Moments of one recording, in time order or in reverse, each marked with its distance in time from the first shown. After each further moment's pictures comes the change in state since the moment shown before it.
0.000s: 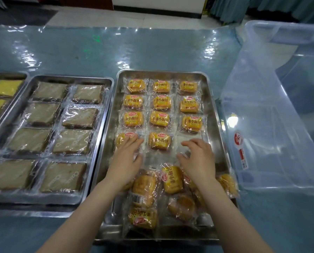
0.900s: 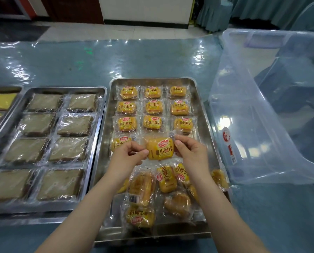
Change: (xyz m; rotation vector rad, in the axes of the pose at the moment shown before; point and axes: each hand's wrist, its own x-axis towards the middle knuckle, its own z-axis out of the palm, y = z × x) left_hand -0.010 0.044 -0.018 -0.664 0.006 -0.229; right_hand -0.015 -0.026 -0.025 1.114 0.039 0.253
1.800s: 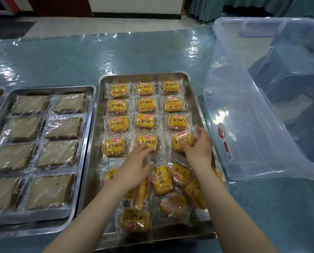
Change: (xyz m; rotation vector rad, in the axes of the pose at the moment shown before) left_hand 0.025 -0.035 0.031 0.755 -0.284 0.212; right_hand 0.051 0.029 -0.031 -0.553 0.215 0.100
